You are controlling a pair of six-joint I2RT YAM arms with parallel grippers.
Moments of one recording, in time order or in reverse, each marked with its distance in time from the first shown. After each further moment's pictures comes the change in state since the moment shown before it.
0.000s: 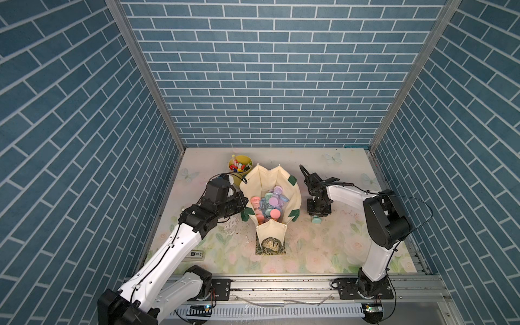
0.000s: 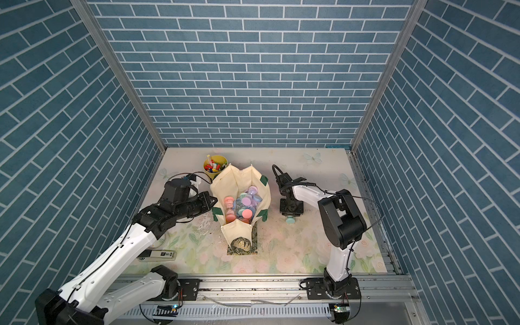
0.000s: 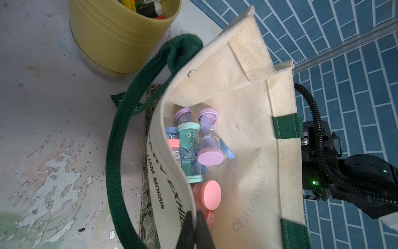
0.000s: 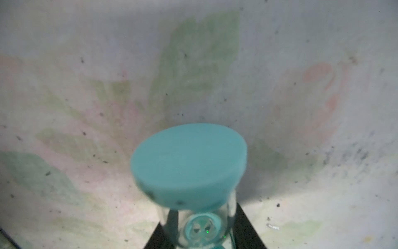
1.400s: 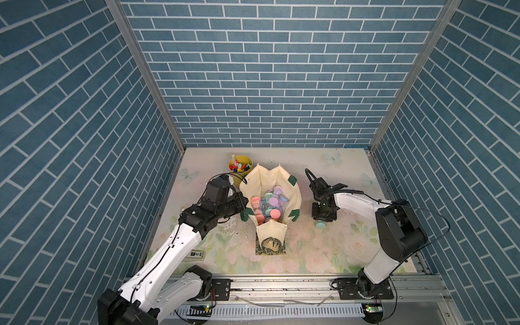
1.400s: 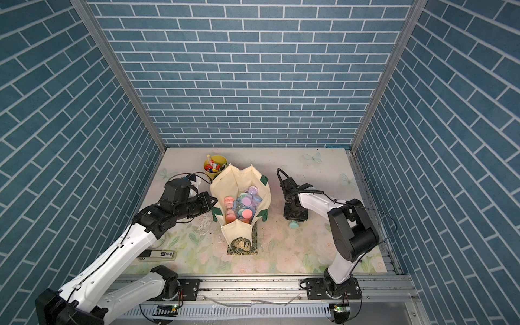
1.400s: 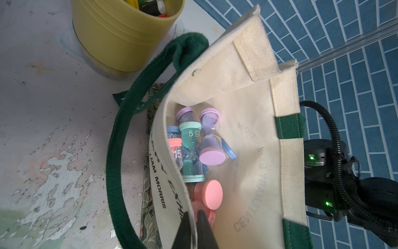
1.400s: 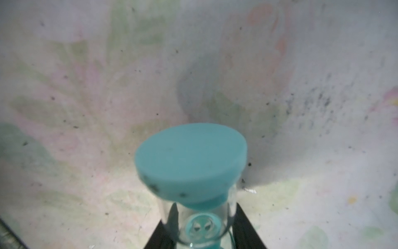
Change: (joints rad) left arm 0.000 0.000 -0.001 -0.006 -0.005 -0.004; right arm 0.000 -0.186 -0.153 0.034 0.021 0.062
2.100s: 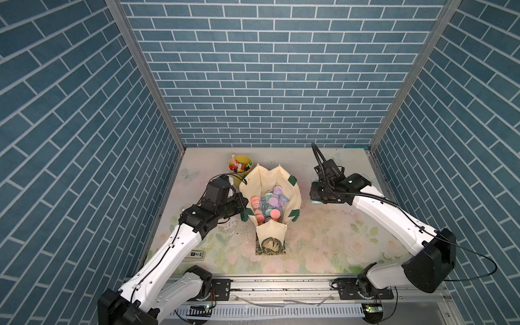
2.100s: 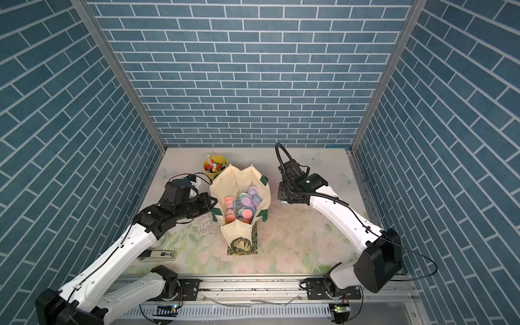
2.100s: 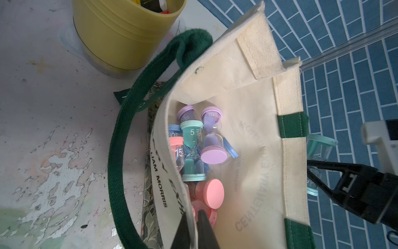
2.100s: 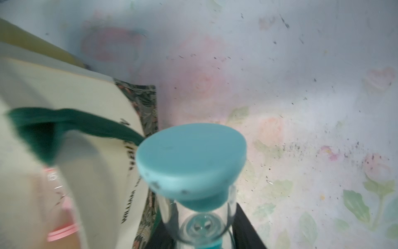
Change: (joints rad) left arm 0.000 0.000 -0.005 -0.002 0.000 0.000; right arm 0.142 -0.237 0.303 -0.117 0.077 0.016
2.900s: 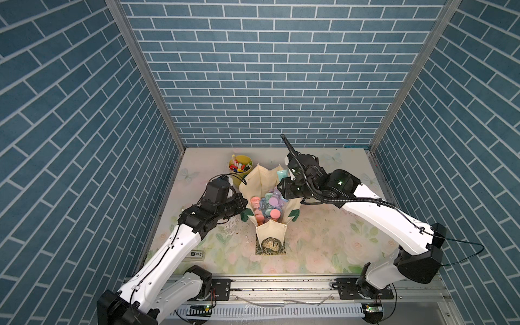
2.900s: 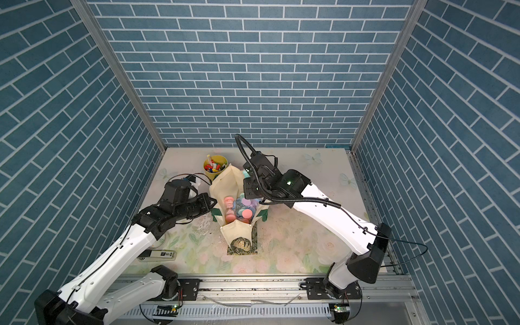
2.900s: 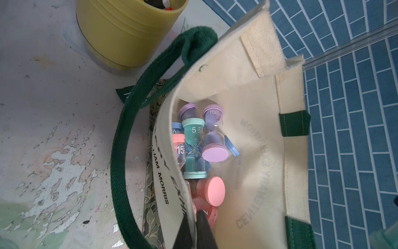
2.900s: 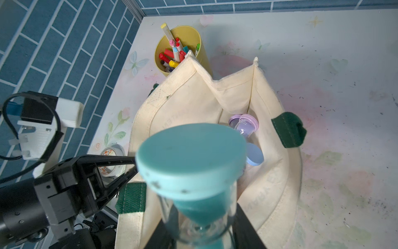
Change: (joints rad) left arm 0.000 -0.007 0.002 -0.019 0.000 -0.005; right arm 0.314 0.117 0.363 -0.033 0.028 -0.029
